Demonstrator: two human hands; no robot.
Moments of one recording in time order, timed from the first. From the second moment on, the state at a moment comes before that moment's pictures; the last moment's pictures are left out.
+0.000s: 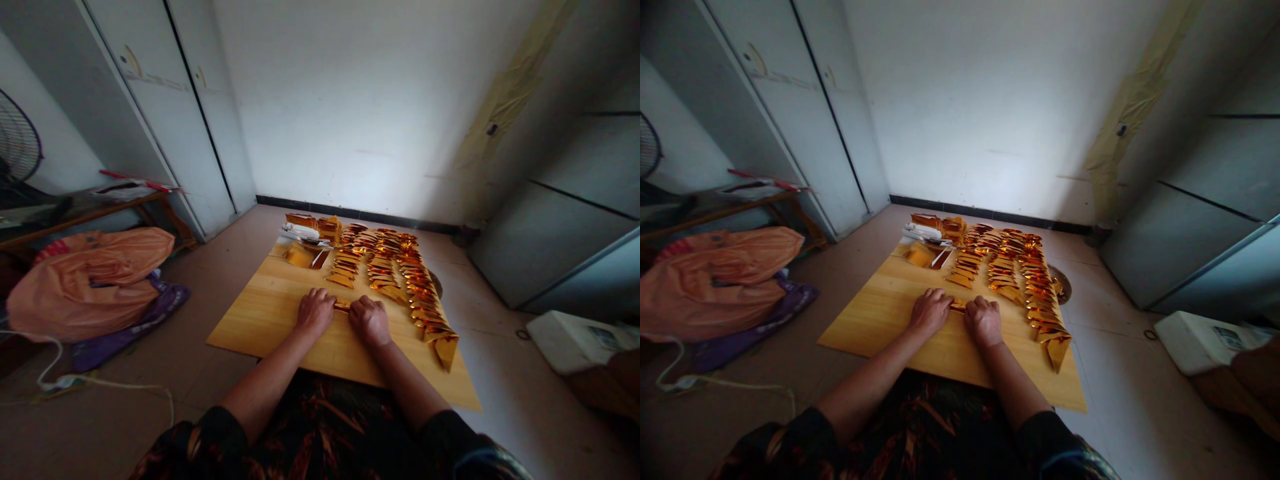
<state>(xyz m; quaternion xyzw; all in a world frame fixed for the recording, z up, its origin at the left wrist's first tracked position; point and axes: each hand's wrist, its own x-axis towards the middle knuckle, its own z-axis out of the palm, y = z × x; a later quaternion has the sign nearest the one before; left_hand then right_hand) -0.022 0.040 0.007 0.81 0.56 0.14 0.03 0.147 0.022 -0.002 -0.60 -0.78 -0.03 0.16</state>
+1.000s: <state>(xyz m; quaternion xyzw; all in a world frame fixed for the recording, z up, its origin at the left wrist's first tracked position) -0.033 0.055 -0.005 0.79 0.56 0.22 0.11 0.148 0.029 -0.003 -0.62 -0.77 -0.01 0.15</state>
